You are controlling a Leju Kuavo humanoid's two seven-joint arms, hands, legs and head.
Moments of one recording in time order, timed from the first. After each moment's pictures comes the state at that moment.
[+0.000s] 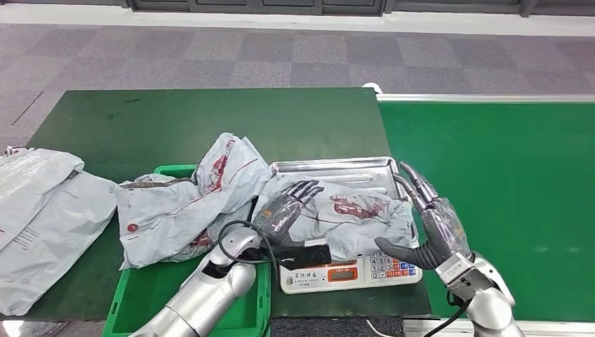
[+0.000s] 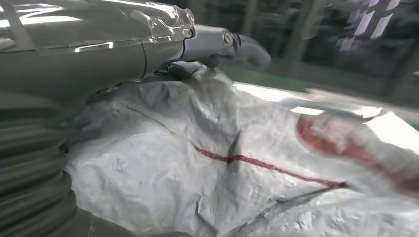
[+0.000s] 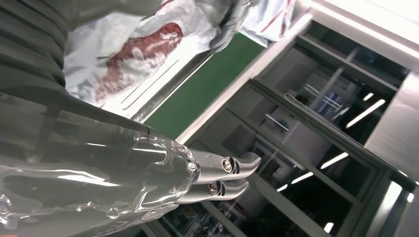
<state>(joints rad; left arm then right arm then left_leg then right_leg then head) -0.50 -0.18 -0.52 -0.80 -0.96 0.06 -0.19 0.00 -0.20 0.04 -1.68 0.30 0.16 -0.70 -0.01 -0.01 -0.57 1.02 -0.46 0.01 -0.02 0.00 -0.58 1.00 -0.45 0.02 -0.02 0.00</state>
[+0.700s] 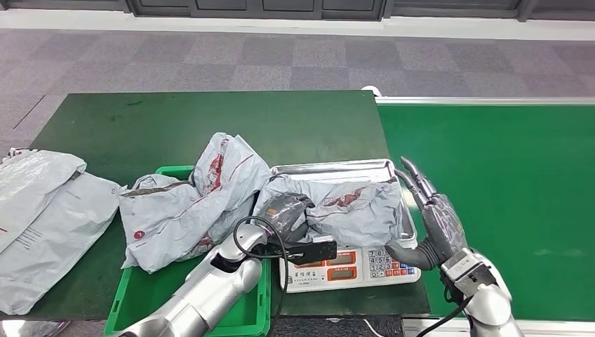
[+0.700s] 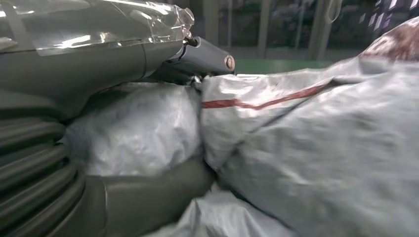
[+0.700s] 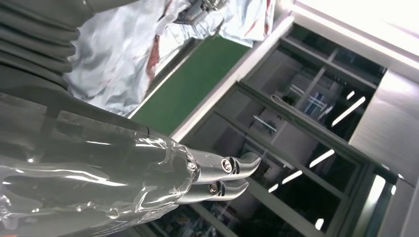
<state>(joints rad) -0.56 -0.21 -0.52 -0.64 -1.05 0.07 -0.12 -0.01 -0.18 0.04 -1.68 0.26 0.19 -0.70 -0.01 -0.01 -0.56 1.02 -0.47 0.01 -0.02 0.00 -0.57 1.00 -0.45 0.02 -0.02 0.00</state>
